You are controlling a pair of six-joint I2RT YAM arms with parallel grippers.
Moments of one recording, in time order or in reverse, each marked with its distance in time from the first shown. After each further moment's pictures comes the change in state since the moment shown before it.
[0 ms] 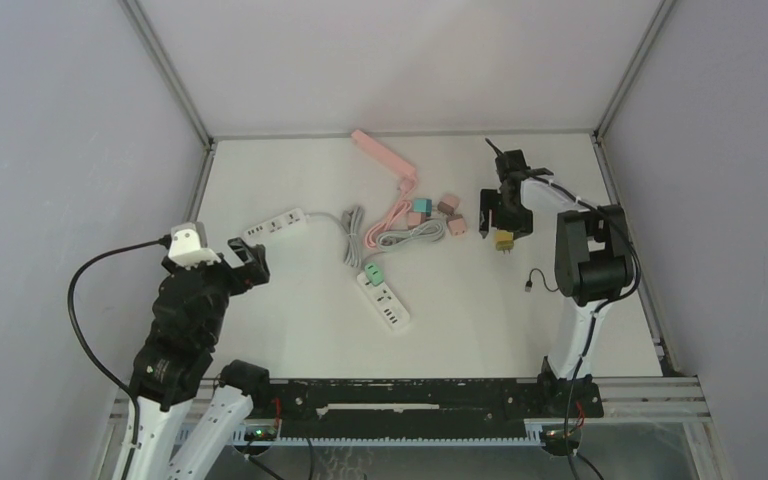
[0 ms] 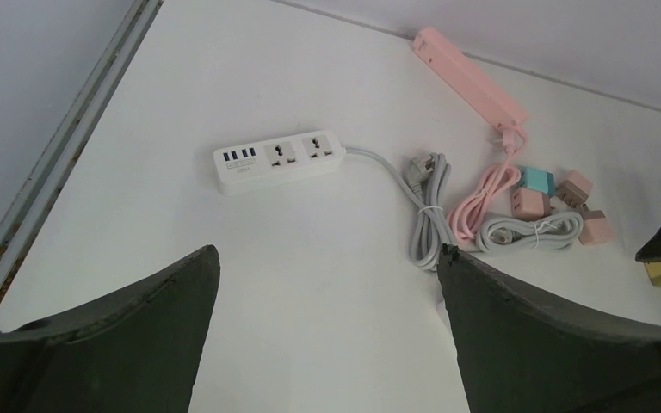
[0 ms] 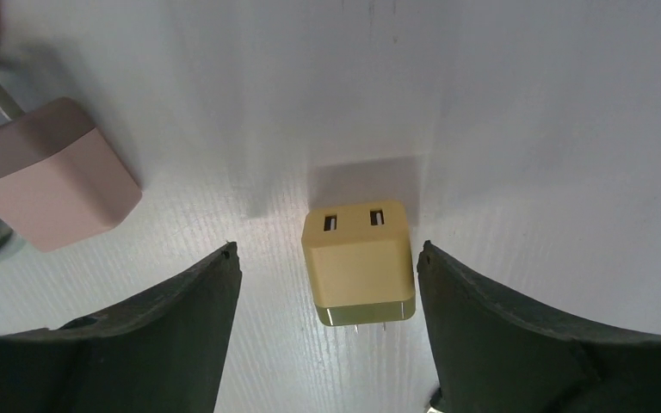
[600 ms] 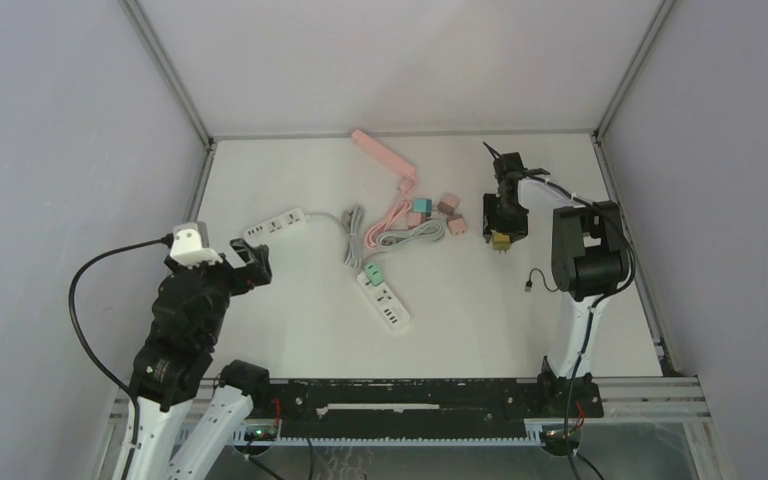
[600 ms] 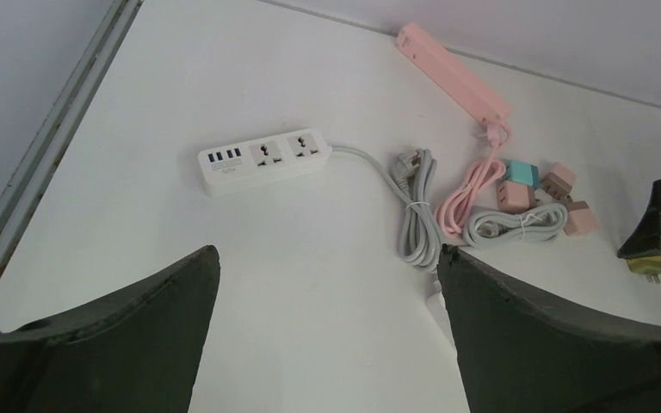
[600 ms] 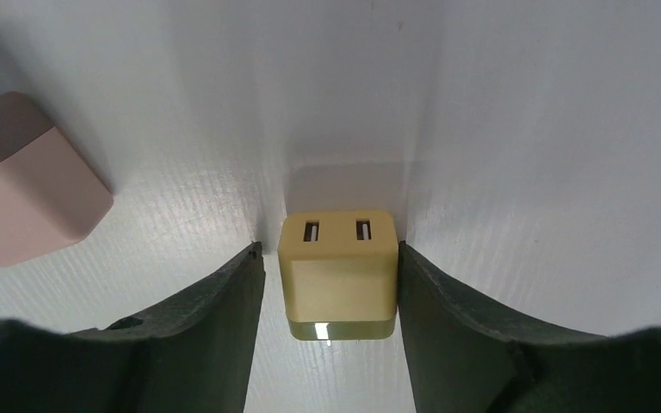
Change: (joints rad) left arm -0.001 0.000 -0.003 0.004 0.034 0.001; right arm -0.003 0.045 0.018 -0.034 -0.008 -0.011
